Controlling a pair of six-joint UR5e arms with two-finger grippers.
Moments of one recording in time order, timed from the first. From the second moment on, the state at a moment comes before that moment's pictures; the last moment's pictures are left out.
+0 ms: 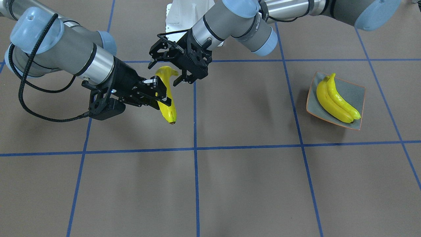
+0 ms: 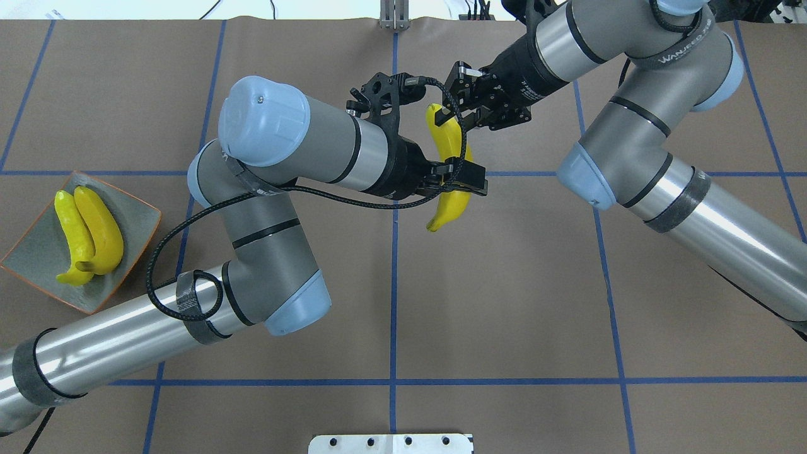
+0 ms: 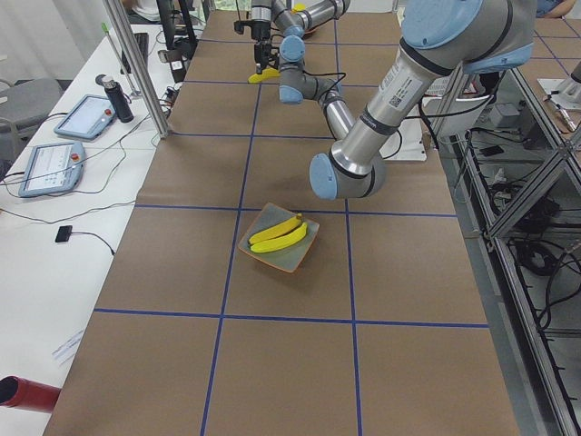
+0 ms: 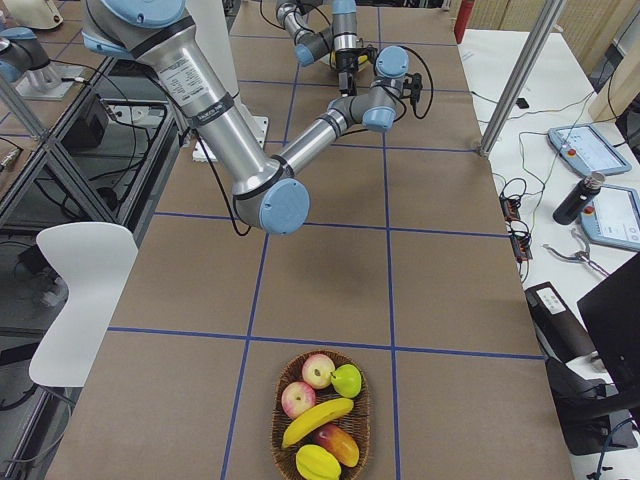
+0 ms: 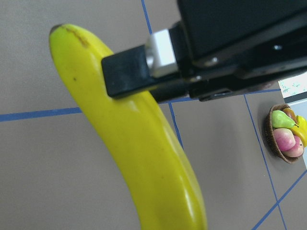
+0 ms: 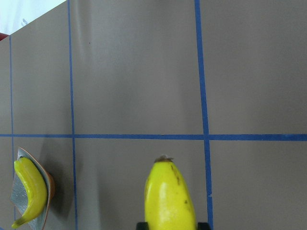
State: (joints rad) left arm -0.57 -2.39 -1.56 -2.32 -2.00 -1.29; right arm 0.89 -0.92 1.58 -0.92 2.41 1.41
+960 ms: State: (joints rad) left arm -0.57 -2.39 -1.56 -2.34 -2.00 -1.33; right arm 0.89 -0.93 1.58 -0.91 2.43 1.40
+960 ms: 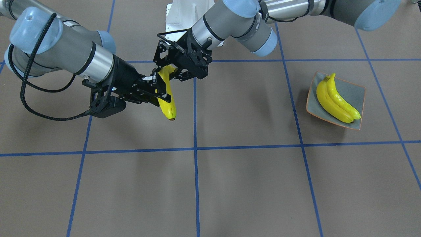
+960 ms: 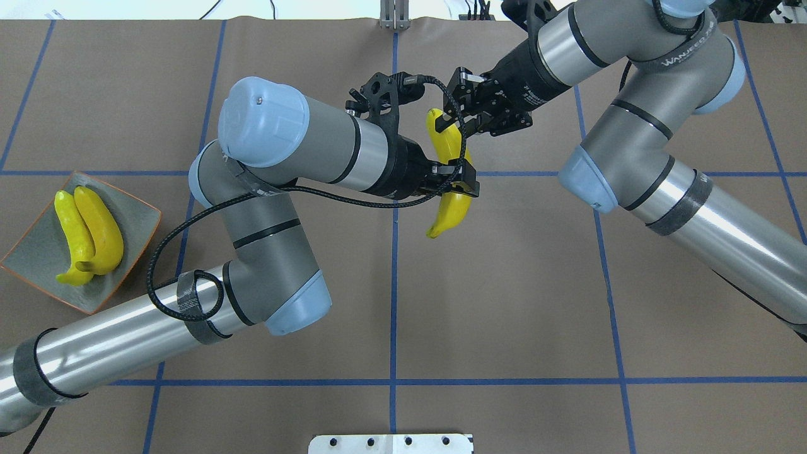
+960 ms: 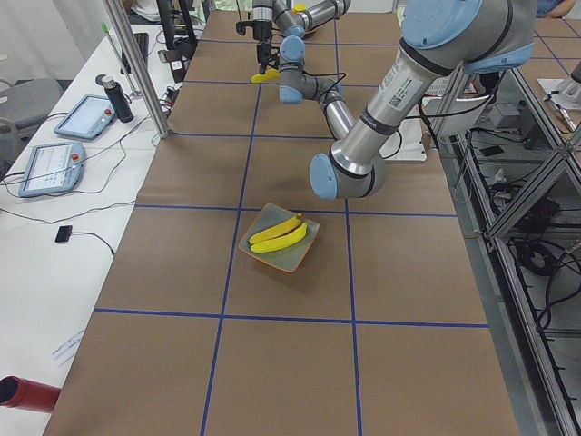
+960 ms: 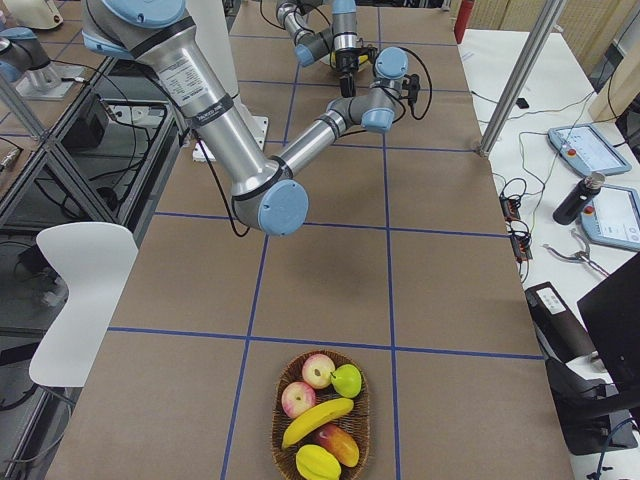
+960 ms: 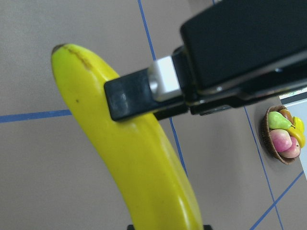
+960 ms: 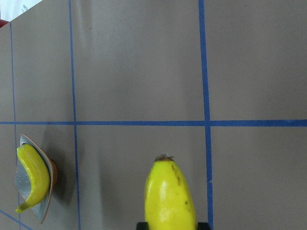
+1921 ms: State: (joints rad) left arm -0.70 -2.28 -1.61 -2.24 -2.19 -1.35; right arm 1.00 -1.10 1.63 -0.80 2.43 1.39
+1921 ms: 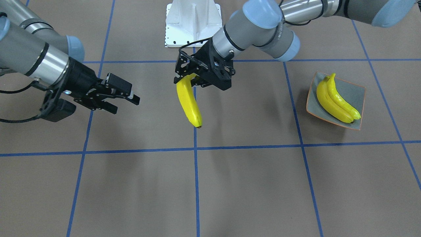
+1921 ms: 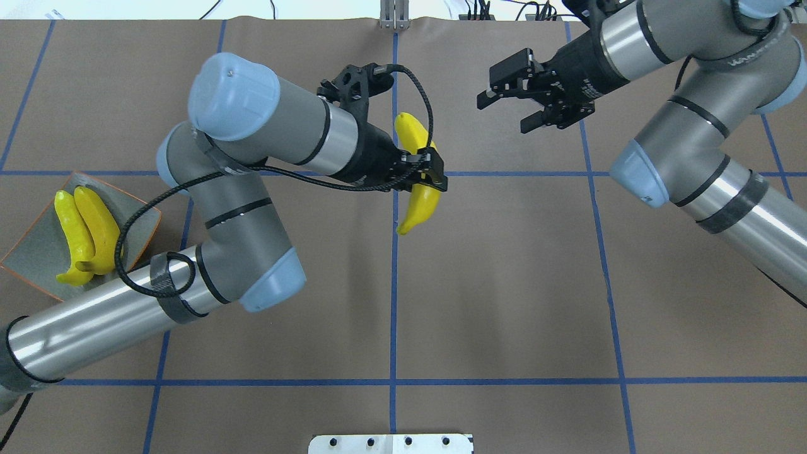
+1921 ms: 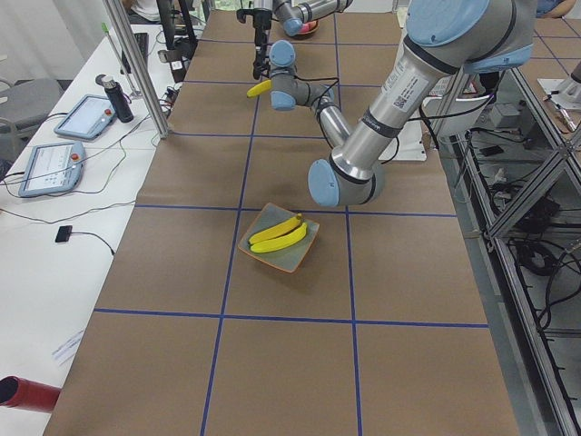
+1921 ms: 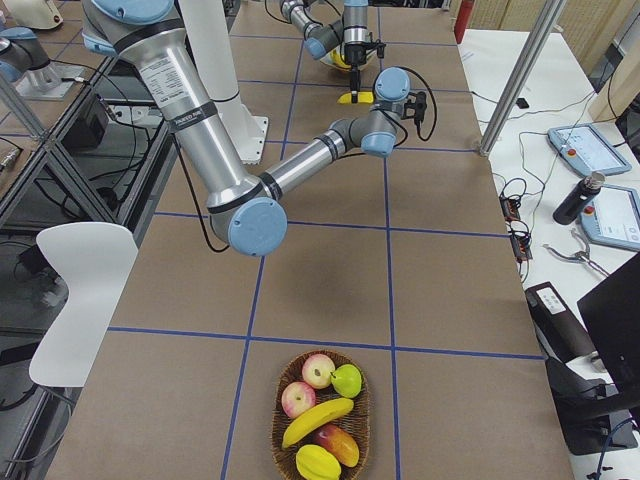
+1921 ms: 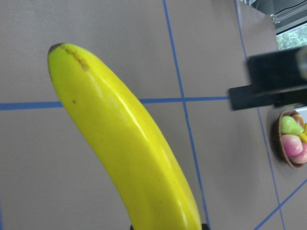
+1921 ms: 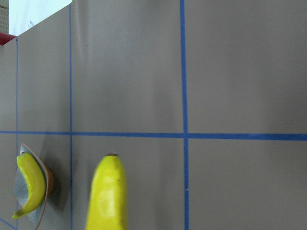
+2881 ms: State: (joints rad) left arm -0.97 -1.94 -1.94 -1.32 -2.15 -0.81; right arm 1.05 -1.25 1.63 -0.77 2.32 1.30
